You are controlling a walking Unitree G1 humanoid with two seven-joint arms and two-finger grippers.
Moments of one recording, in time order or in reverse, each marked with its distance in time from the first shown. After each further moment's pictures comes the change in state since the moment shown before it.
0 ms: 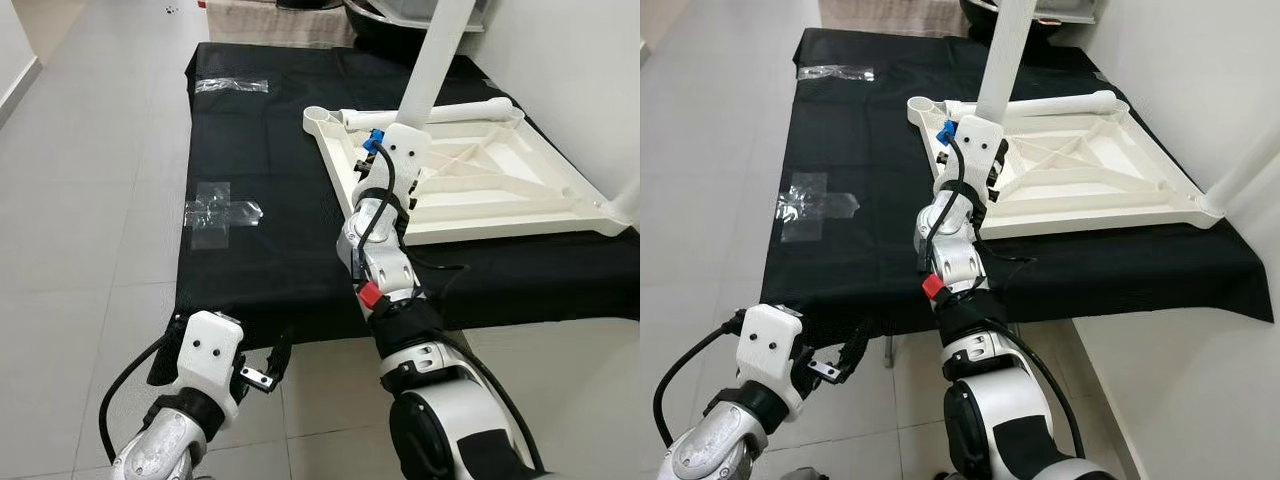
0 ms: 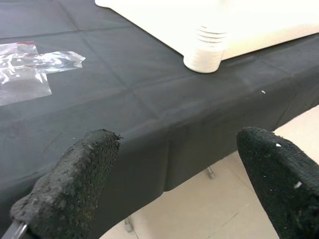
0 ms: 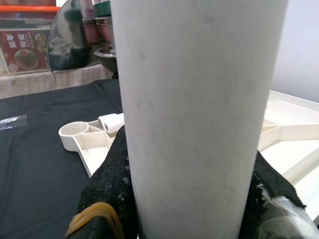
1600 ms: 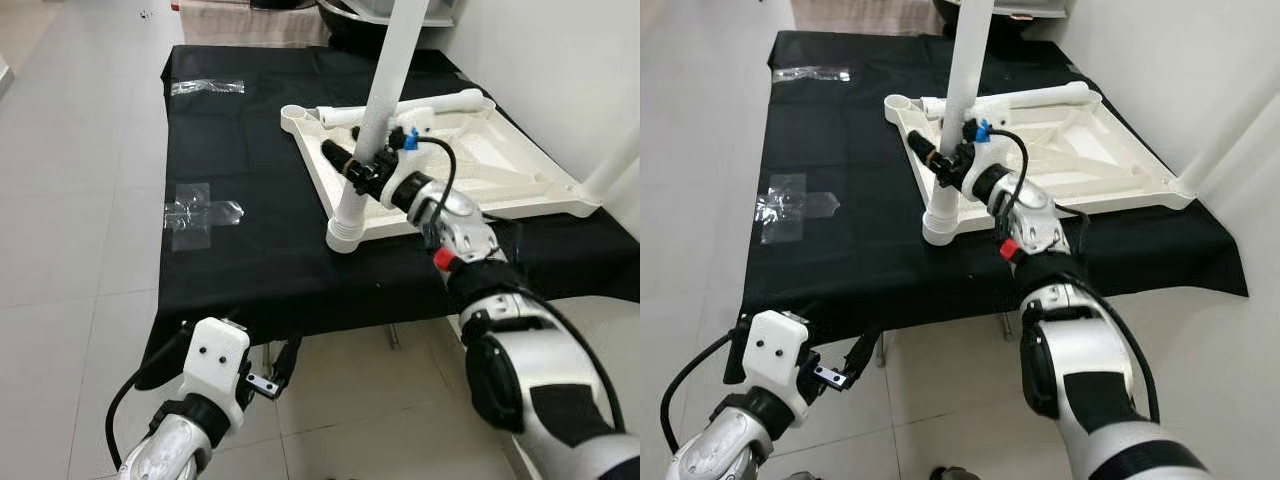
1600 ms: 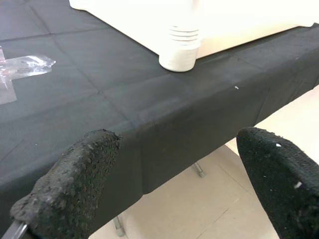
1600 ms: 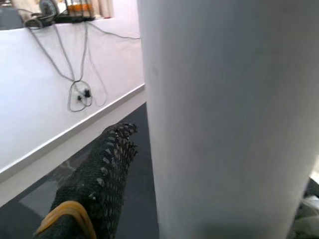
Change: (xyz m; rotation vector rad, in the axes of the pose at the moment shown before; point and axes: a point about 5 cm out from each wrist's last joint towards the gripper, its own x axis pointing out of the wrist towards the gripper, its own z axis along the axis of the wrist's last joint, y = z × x) left arm -0.001 -0.003 -0.002 0.007 -0.006 -0.007; right arm 0.047 -0.033 0.014 -0.022 0.078 1.106
